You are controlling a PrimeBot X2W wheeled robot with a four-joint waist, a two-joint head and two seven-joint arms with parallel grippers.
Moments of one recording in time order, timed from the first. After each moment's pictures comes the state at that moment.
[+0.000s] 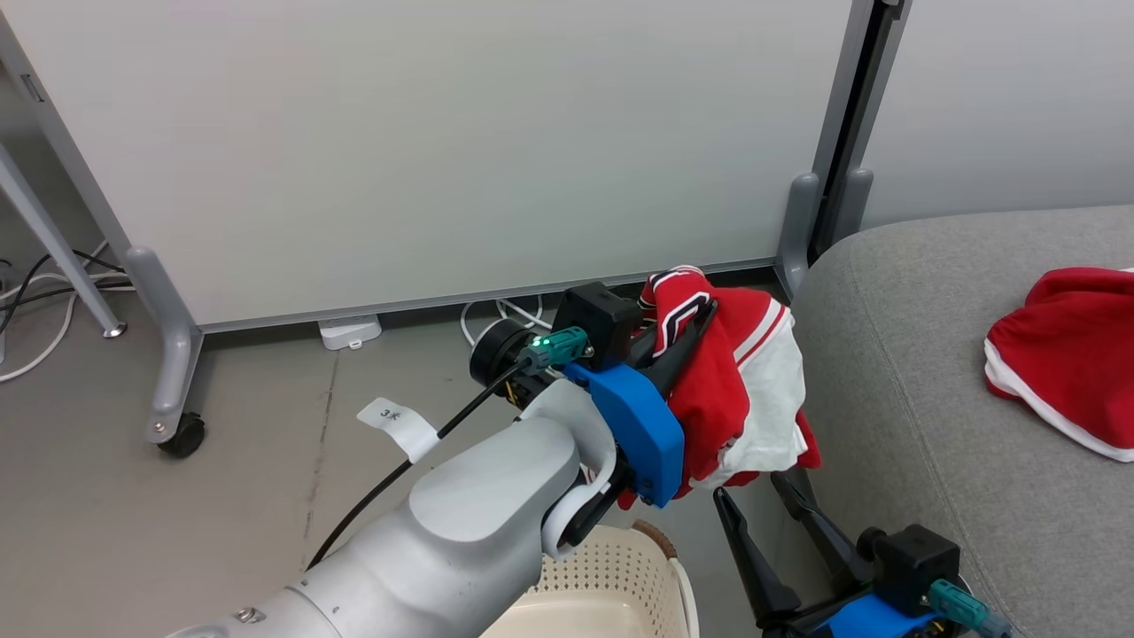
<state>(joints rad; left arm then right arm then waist) -0.86 0.05 -1.23 0.66 -1.01 0.01 -0.21 0.02 -0.05 0.24 0.13 0.27 0.13 -0.11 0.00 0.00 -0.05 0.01</state>
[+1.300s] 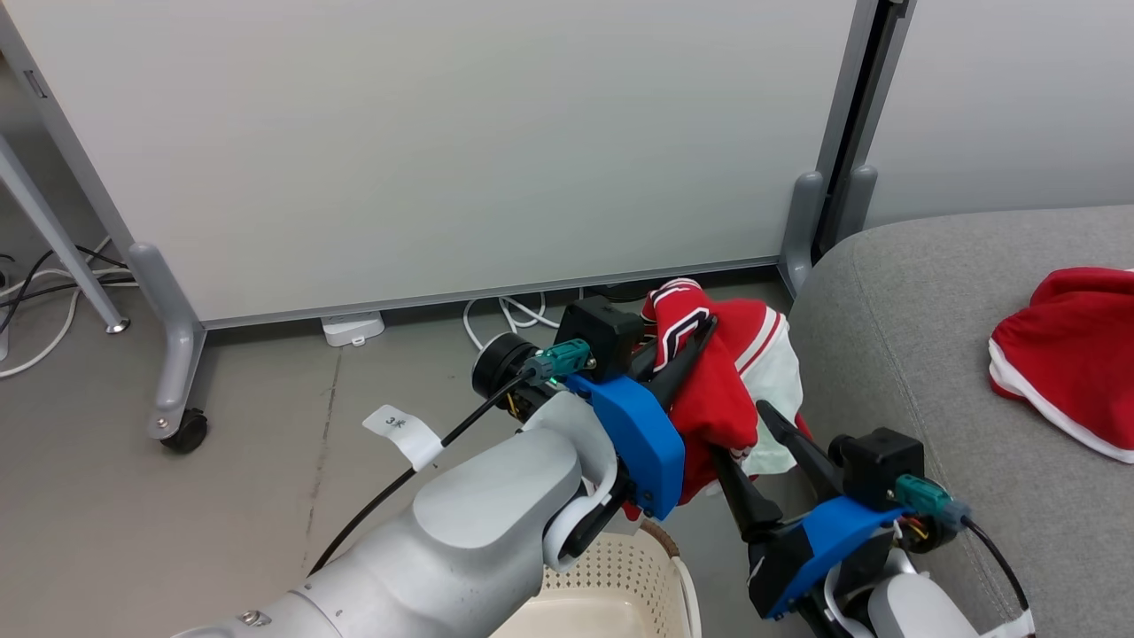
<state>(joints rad) -0.86 0.05 -1.28 0.68 -1.06 0.01 -0.23 -0.19 -0.05 0.24 0.30 0.26 0.13 -0.04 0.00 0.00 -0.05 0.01</state>
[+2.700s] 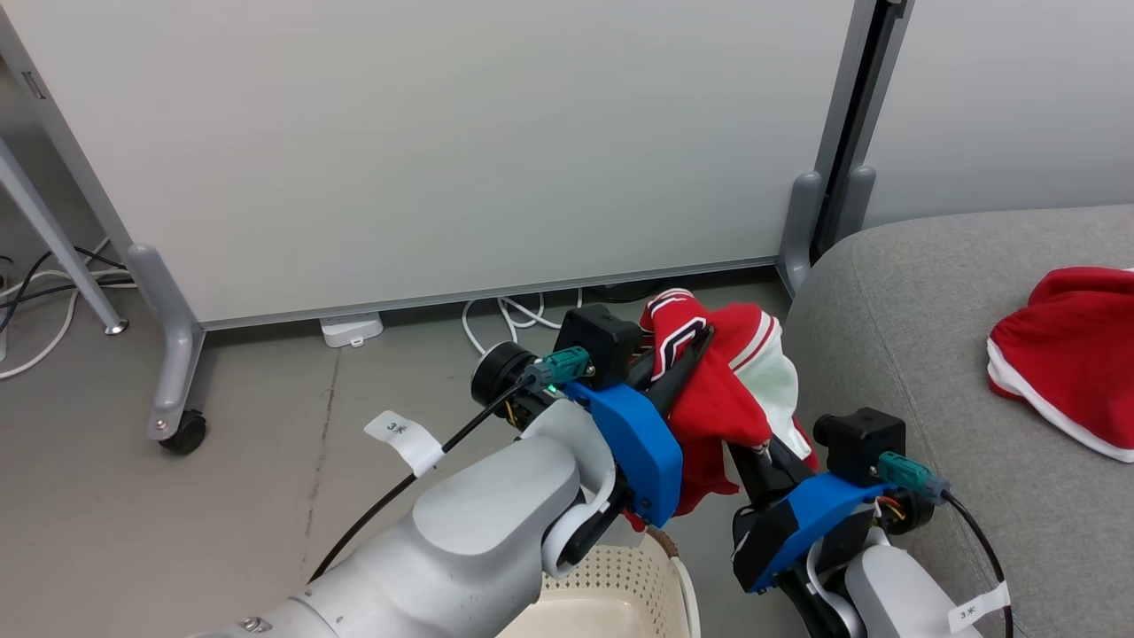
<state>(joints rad) -0.85 0.05 -1.28 0.68 -1.05 0.01 -0.22 -0.32 -0.05 0.30 0.50 0.33 0.13 -0.14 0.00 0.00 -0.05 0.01</state>
